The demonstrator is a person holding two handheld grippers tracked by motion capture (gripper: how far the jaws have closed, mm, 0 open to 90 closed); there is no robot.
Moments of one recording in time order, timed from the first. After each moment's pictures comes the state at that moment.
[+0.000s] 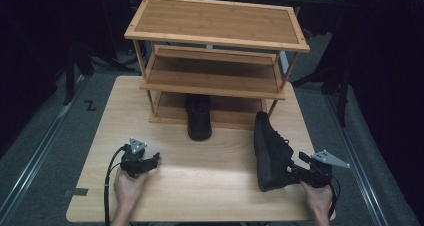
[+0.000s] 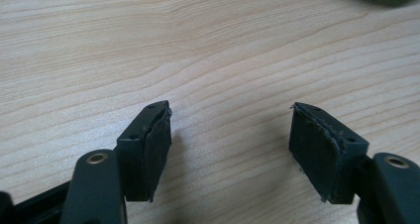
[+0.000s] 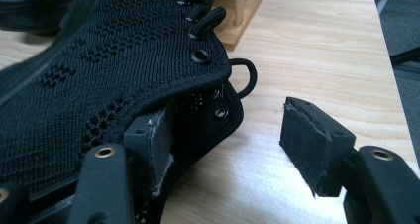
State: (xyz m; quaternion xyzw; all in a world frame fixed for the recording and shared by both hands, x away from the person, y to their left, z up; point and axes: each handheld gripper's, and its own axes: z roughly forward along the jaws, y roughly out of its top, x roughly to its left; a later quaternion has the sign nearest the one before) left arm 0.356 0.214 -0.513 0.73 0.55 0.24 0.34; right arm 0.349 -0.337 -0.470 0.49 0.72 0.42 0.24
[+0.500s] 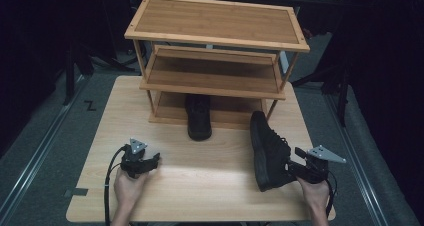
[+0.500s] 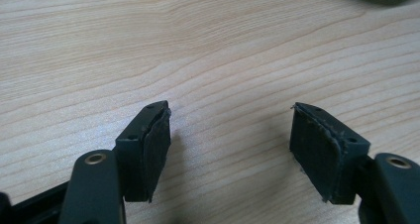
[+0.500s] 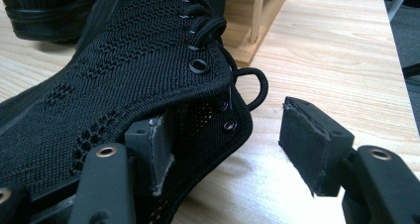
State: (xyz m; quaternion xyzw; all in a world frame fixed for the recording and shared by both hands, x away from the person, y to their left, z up) left arm 0.356 0.214 -0.513 0.73 0.54 0.24 0.34; right arm 0.356 -0.324 -0.459 0.48 0.73 0.42 0.24
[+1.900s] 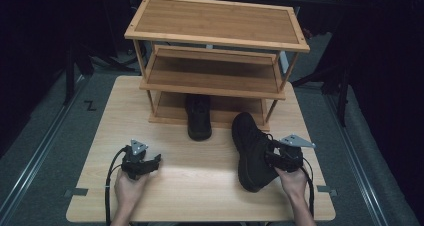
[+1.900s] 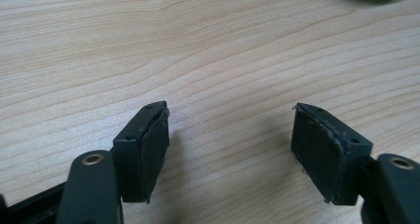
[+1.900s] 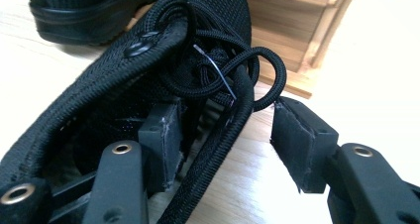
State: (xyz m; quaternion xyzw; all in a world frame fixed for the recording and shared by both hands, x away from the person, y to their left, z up) left arm 0.352 0.211 -0.513 0.73 0.54 0.24 0.34; right arm 0.382 -0.255 -0.448 0.45 0.77 0.39 0.23
